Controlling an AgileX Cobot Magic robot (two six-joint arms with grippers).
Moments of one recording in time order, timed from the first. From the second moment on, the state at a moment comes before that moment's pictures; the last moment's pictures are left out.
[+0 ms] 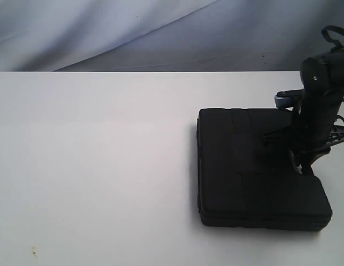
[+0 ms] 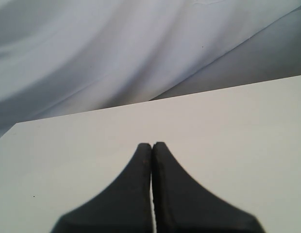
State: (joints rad) left arm -0.02 0.00 0.00 0.00 0.20 0.17; right arm 0.31 2.00 -1.25 -0.23 0.90 0.37
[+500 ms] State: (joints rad) left arm -0.02 0.00 0.00 0.00 0.20 0.17; right arm 0.31 2.00 -1.25 -0.27 0.90 0.40
